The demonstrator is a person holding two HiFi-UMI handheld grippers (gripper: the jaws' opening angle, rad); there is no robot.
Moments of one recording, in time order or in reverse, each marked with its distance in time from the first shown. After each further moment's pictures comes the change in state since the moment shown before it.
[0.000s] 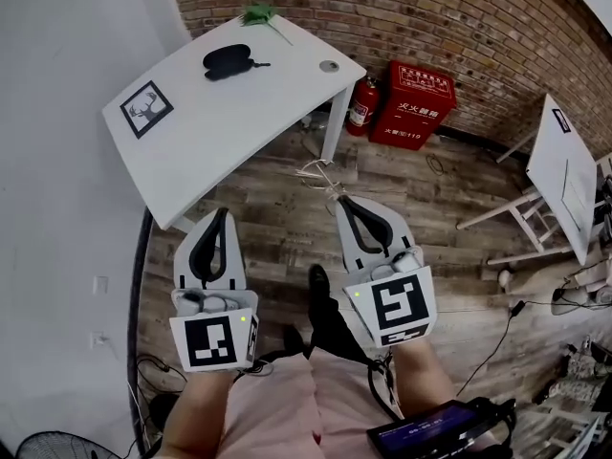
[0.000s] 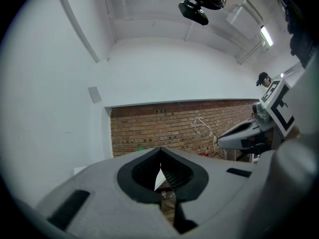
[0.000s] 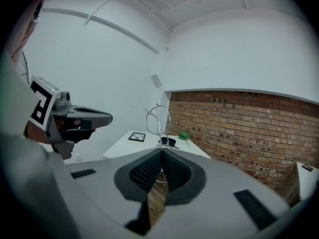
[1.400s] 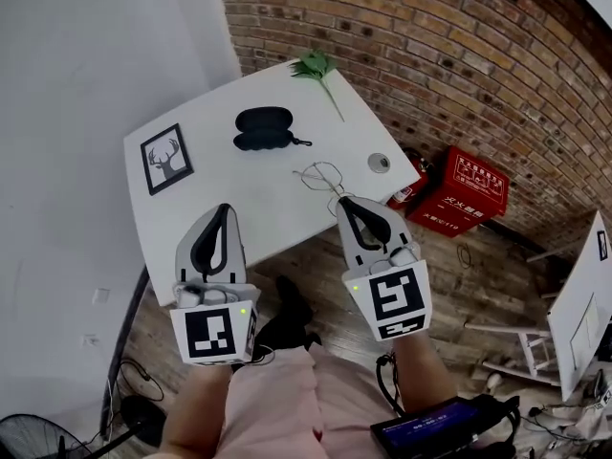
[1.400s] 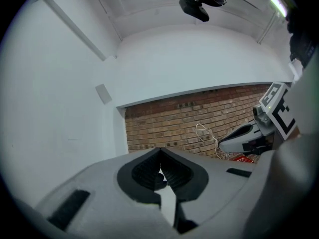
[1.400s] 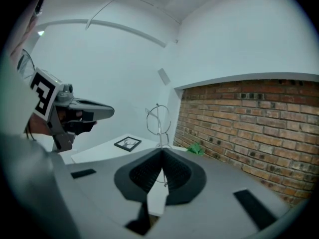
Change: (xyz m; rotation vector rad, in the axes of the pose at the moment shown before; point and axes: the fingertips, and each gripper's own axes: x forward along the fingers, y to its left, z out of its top) left arm 0.253 0.106 0.007 0.030 0.025 0.268; right arm 0.282 -0.131 0.053 -0.101 -0.054 0.260
